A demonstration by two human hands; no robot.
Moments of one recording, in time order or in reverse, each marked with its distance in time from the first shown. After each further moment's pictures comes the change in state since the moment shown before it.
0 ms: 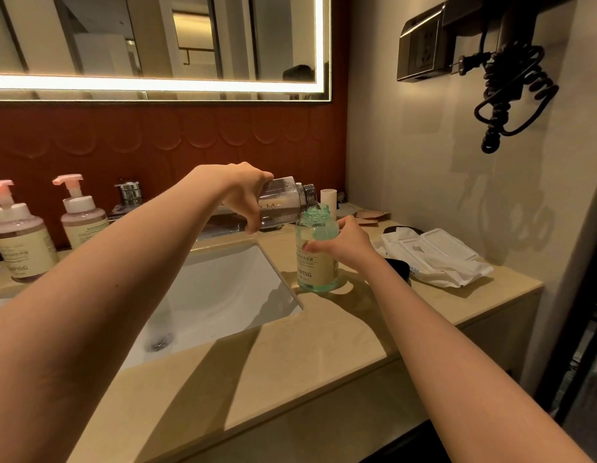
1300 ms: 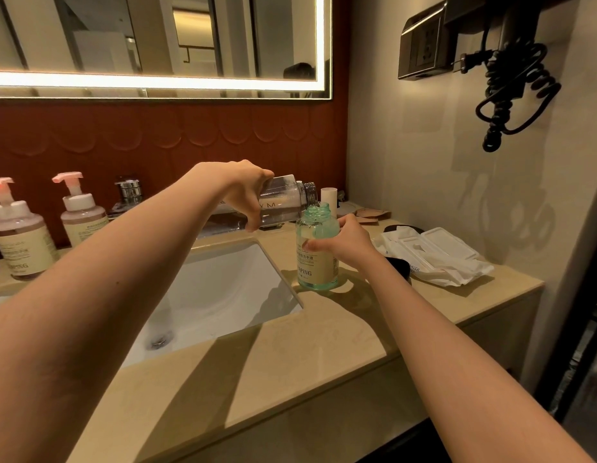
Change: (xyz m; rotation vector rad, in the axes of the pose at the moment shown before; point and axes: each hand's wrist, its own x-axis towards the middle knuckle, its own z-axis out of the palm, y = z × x) left_hand 0.001 0.000 0.000 -0.012 -0.005 -0.003; right_hand 0.000 0.001 0.000 -0.003 0.004 -0.007
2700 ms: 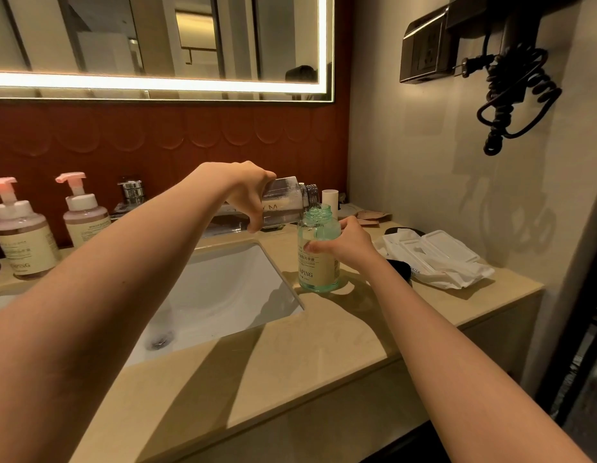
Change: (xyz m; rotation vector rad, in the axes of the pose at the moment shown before) left_hand 0.000 0.000 -0.001 0.021 0.004 -0.001; right_hand -0.001 -0.002 0.001 -0.008 0.004 0.020
